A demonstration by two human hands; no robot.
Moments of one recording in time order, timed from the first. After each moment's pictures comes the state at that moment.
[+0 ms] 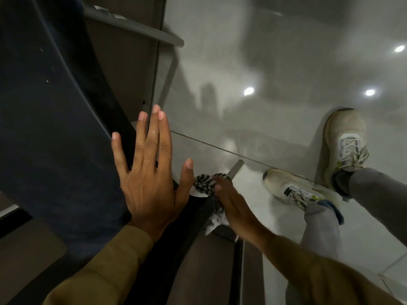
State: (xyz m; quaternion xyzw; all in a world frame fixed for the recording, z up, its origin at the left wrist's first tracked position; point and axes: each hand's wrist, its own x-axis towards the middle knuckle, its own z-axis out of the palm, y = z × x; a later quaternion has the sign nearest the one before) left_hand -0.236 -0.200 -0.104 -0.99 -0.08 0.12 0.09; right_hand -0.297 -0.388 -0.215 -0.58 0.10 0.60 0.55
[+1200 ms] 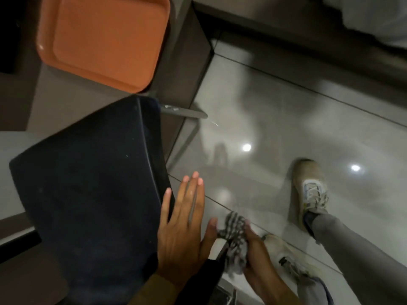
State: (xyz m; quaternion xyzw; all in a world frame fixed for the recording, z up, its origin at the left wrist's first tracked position) left_hand -0.203 -0.193 -0.085 -0.99 -0.10 0.13 -0.02; right_hand -0.198 -0.358 -0.183 -0.40 0.46 0.53 0.59
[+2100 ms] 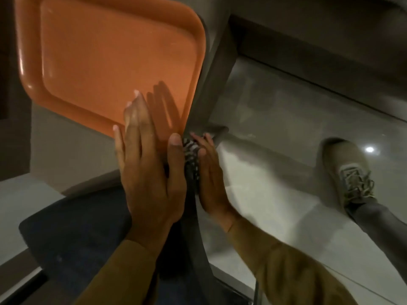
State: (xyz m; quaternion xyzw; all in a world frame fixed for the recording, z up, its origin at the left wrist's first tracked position) left_hand 0.011 -0.012 -0.093 -0.93 -0.31 0.01 -0.20; right_hand -0.007 -0.087 -0.213 -0.60 0.11 0.43 0.67
